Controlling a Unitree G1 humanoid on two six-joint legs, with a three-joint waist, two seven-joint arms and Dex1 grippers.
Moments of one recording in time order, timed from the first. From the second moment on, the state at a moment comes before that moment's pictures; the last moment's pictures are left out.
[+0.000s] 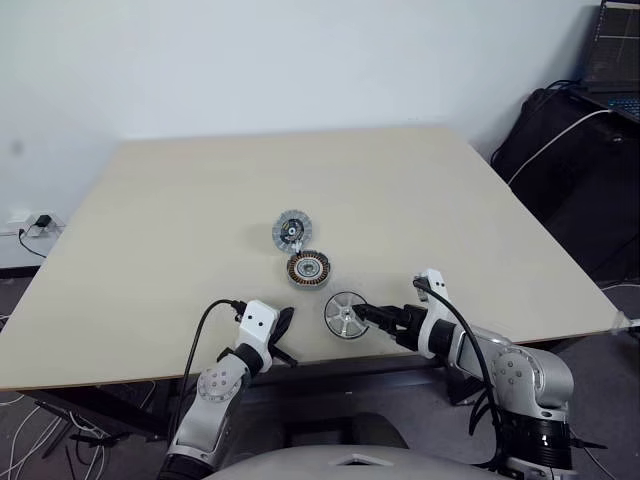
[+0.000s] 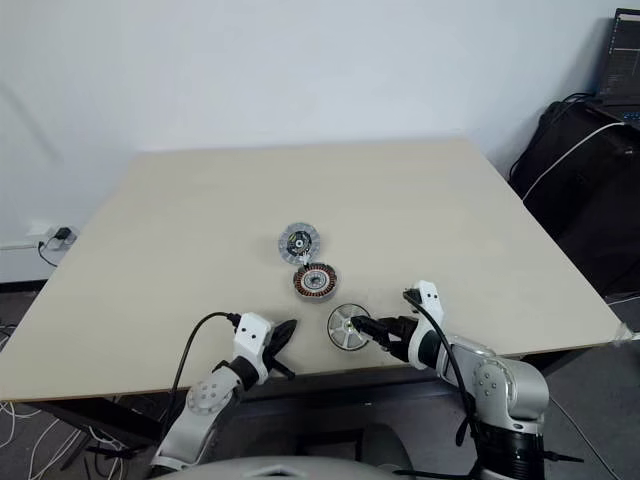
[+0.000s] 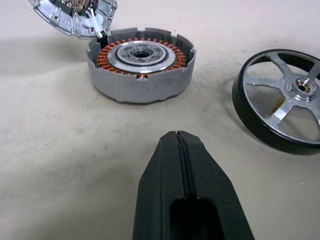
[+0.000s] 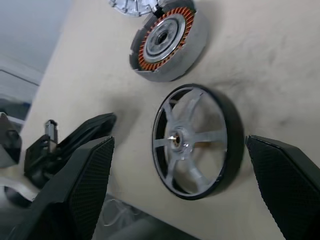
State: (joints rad) left arm 0.18 0.12 -0.22 0.09 -0.02 -0.03 -0.39; right arm -0.01 -0.20 -0.25 -0.31 0.62 1.25 0.48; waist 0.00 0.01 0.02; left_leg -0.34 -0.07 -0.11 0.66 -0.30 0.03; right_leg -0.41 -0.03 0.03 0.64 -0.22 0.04
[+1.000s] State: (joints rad) left arm 0.17 0.12 -0.21 0.09 -0.02 -0.03 -0.39; right arm 0.02 -0.16 -0.29 -0.12 0.75 1.21 0.45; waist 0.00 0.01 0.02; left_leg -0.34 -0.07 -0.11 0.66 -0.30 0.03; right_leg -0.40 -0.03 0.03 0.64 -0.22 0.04
